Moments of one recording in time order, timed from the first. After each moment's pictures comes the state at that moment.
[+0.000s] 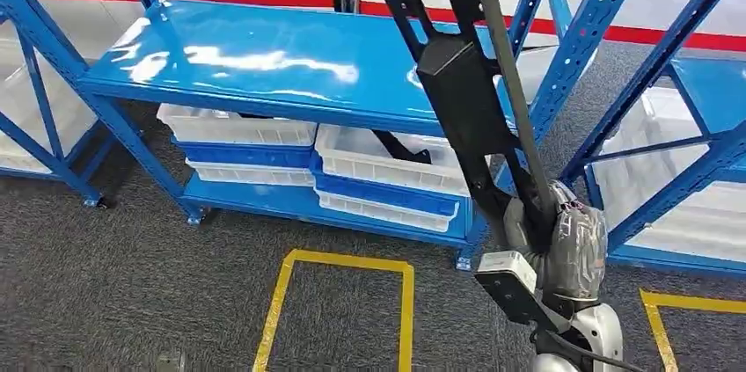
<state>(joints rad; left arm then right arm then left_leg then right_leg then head) -0.07 -0.14 0.36 -0.24 -0.24 0.07 -0.49 0.21 -0.05 0.15 -1.72 0.89 -0.40 -0.09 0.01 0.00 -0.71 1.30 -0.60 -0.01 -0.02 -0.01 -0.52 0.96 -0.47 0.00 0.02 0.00</state>
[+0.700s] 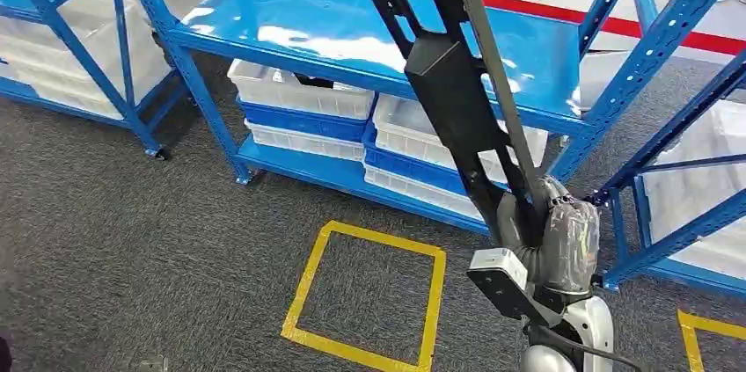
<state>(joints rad) -0.08 -0.13 0.39 -0.24 -0.21 0.07 -0.50 0.16 -0.07 0.17 -1.68 0.88 -0.43 -0.11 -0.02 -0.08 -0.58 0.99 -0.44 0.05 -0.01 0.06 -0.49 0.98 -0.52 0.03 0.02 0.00</state>
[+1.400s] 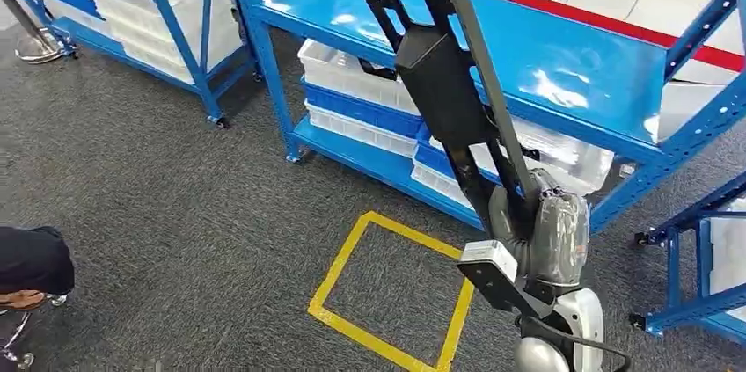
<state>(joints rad) -0.08 -0.12 0.41 -0.24 -0.19 0.06 -0.50 0.14 -0.07 0.19 -1.67 0.90 -0.44 -0.09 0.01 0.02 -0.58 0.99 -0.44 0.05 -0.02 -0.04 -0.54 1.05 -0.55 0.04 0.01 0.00</state>
